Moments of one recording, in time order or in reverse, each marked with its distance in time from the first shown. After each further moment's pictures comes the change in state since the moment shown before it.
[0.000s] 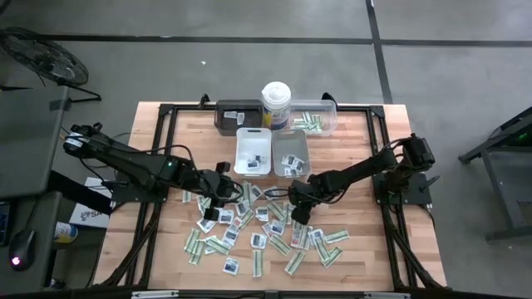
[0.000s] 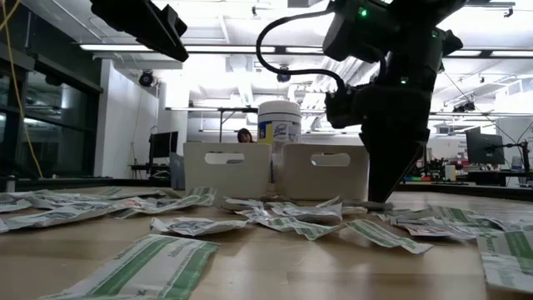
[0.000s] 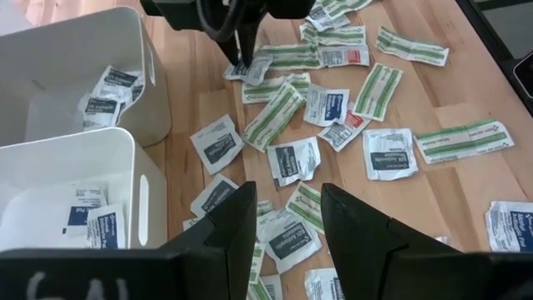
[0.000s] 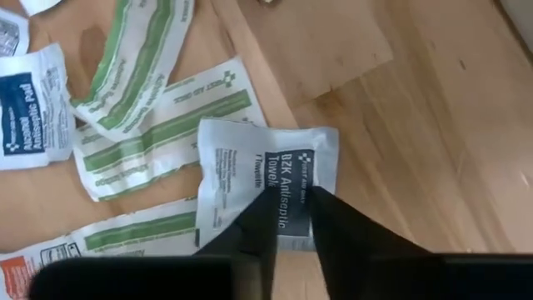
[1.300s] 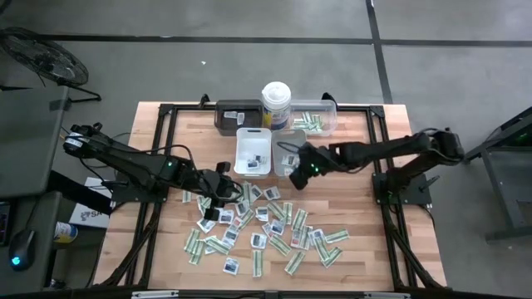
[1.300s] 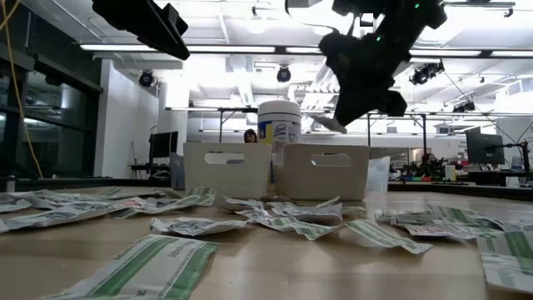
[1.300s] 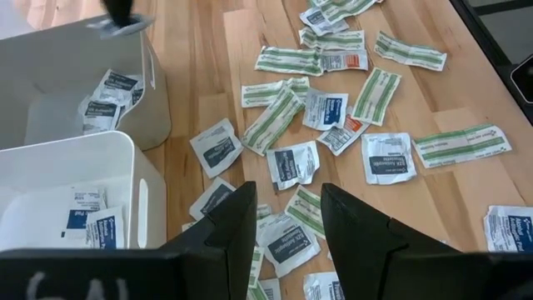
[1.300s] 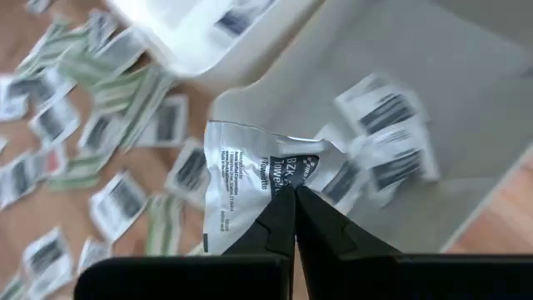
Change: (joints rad) left arm 0.000 0.000 0.000 0.010 0.001 -0.004; right arm -0.219 -0.329 -0.002 -0.021 0.124 0.072
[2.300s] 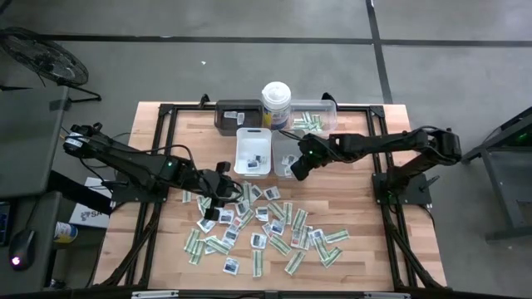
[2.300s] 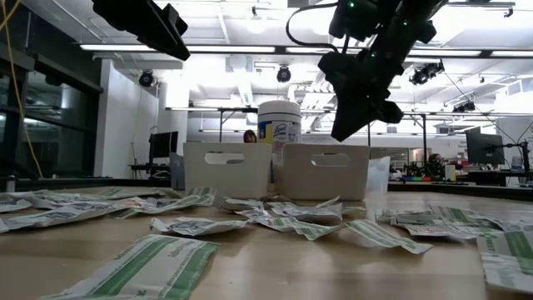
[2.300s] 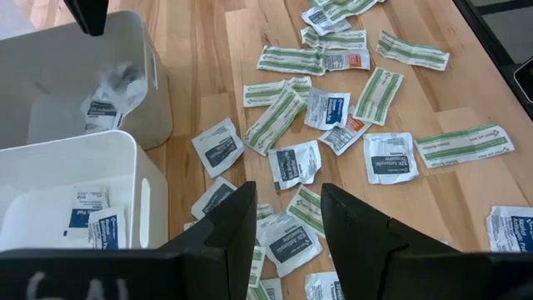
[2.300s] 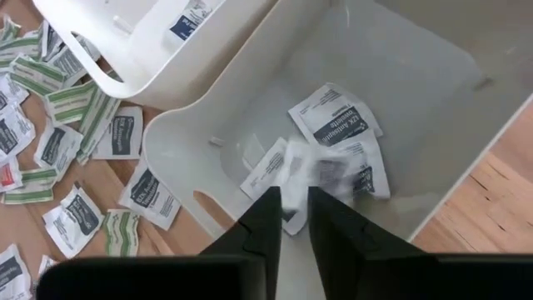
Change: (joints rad) left arm 0.000 0.000 0.000 -0.001 -0.004 -0.001; right arm -0.134 0.011 -0.013 -0.004 -0.079 -0.101
